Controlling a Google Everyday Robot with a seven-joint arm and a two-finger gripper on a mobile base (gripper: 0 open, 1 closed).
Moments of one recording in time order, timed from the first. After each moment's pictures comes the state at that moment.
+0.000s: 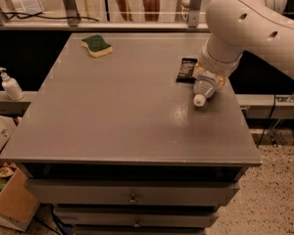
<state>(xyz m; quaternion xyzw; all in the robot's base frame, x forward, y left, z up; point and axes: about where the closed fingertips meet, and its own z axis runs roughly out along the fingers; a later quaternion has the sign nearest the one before) 0.636 -0.188 0.846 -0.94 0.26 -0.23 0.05</state>
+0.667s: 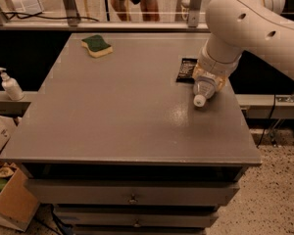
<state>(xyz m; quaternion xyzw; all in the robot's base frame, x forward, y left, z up) 0.637 -0.187 0.838 -0.94 0.26 -0.22 0.05</state>
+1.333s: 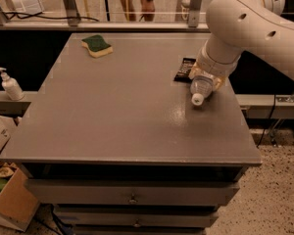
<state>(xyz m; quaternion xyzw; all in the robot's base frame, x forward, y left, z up) 0.638 -0.186 0.837 -0.94 0.26 -0.21 0.06</state>
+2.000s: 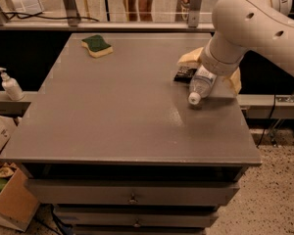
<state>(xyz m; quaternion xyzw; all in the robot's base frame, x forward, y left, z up) 0.641 -0.187 0.840 -0.93 0.27 -0.22 0.08</state>
